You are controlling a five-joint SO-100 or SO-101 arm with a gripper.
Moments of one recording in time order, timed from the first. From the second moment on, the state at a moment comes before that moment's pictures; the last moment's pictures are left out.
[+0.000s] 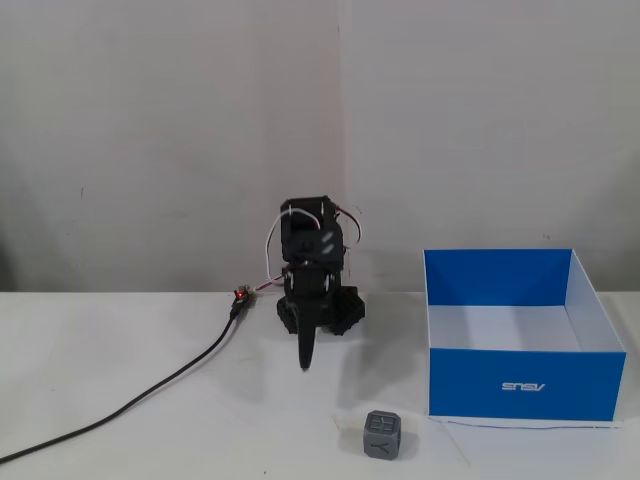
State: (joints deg) arm -9.1 188.3 164.7 67.3 6.3
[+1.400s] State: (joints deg) arm -23.2 115.2 124.6 61.8 30.9
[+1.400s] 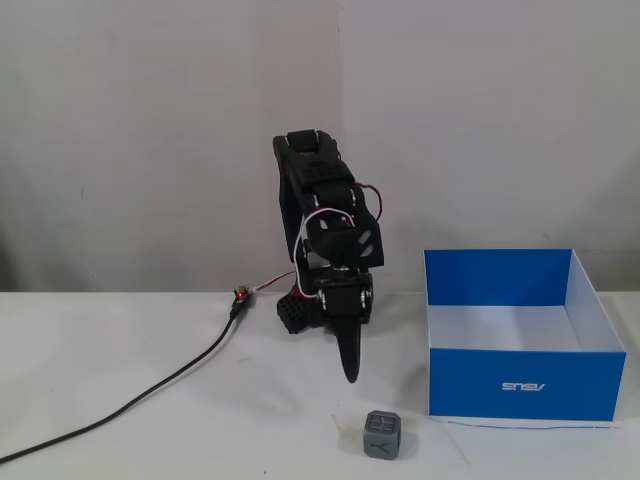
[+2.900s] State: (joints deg) arm -30.2 80.5 112.1 53.2 38.4
